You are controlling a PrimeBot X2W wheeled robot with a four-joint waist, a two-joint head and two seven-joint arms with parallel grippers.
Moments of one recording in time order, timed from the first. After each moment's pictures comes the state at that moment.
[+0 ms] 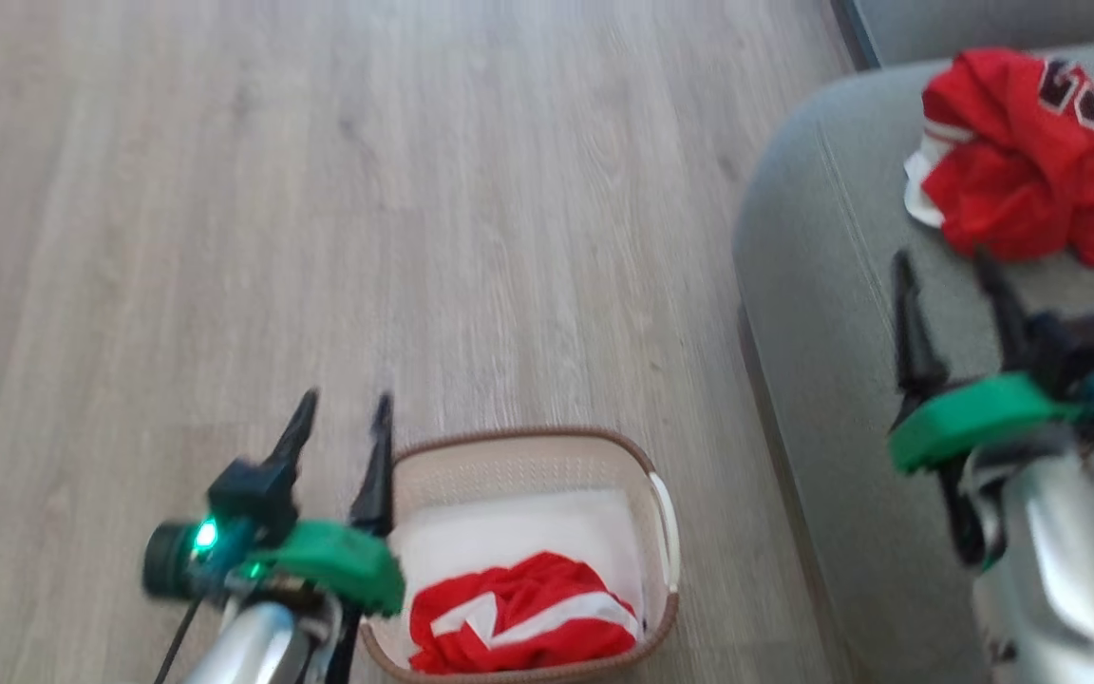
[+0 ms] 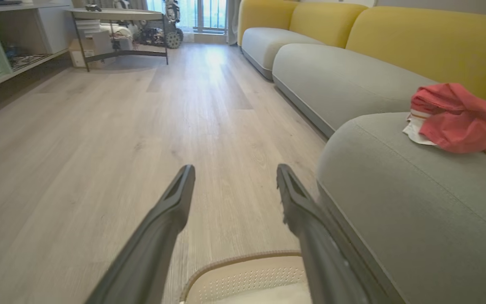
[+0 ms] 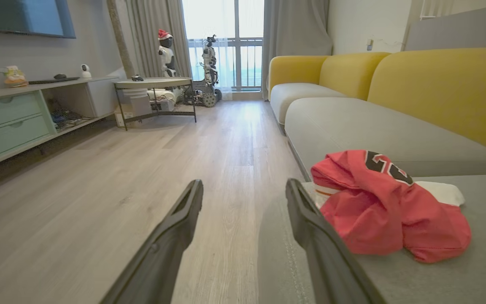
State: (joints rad) left arm -0.21 0.25 -0.58 0.23 -0.48 0.28 -0.25; right arm -0.37 -0.13 -0.04 0.43 0.15 0.13 -0.25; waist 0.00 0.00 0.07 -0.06
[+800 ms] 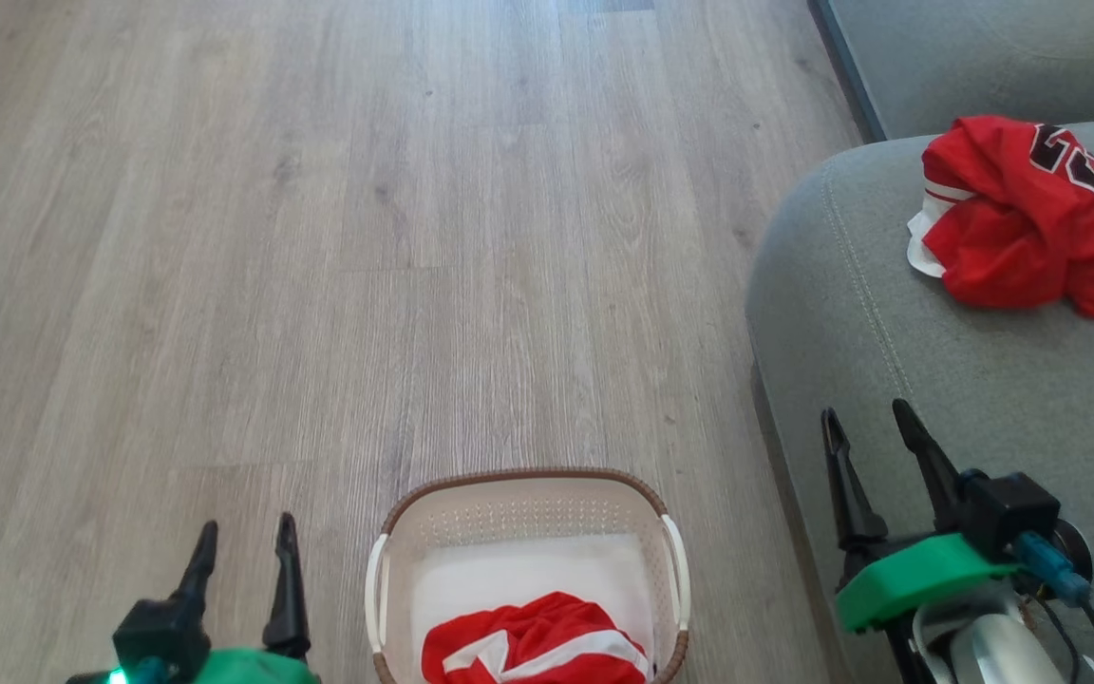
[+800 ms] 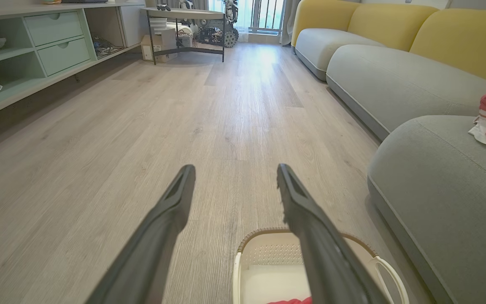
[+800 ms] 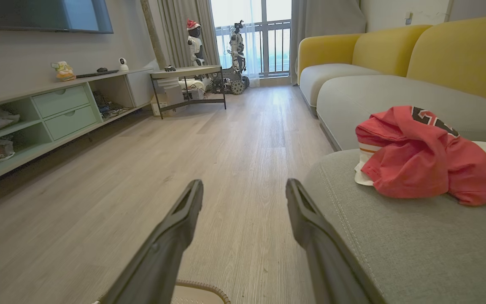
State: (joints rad) left arm 0.15 0.21 -0.28 0.13 -0.35 0.23 -0.25; right arm -0.03 -0.06 0.04 0.24 0.16 0.13 -0.25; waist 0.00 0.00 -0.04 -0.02
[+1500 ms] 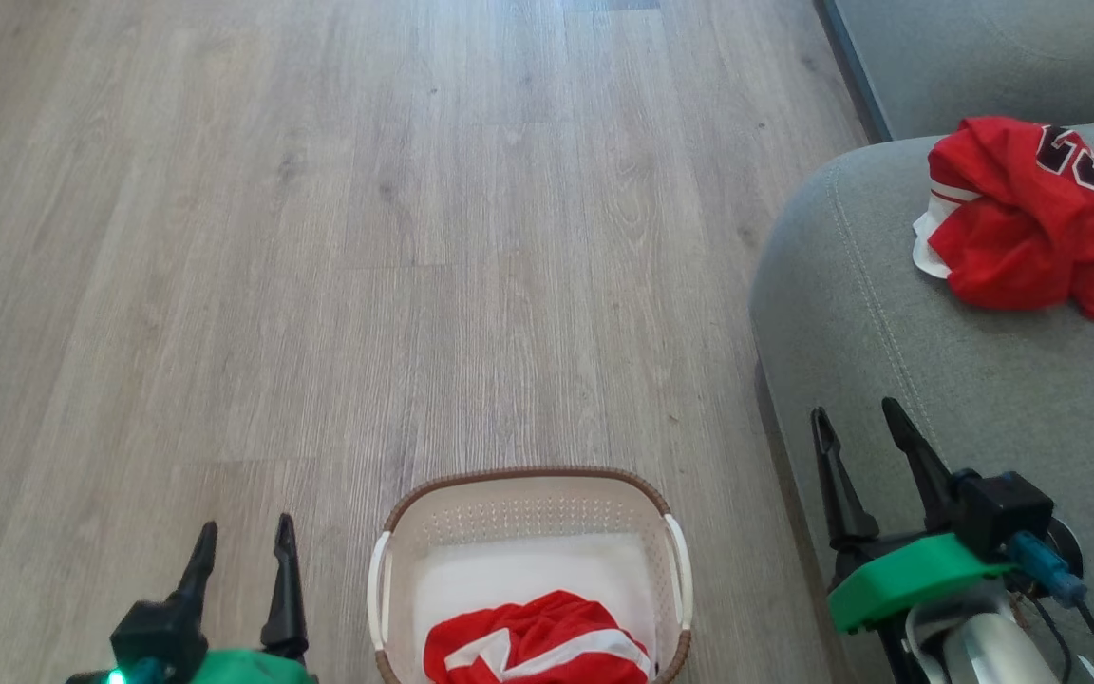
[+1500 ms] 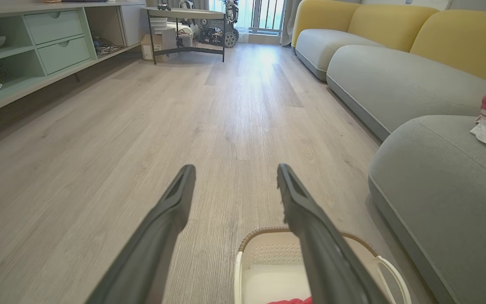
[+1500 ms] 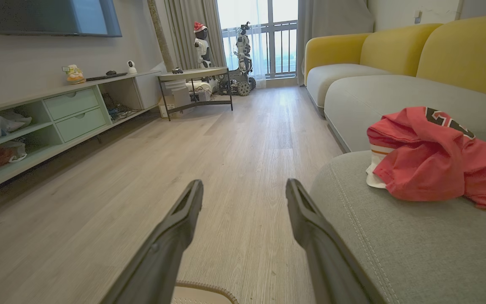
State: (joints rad) left arm 0.15 0.14 -0.18 0.16 -0.27 0.14 -0.25; right arm -0.02 -0.06 0.06 0.23 0.18 0.13 -0.25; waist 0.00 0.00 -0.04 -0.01
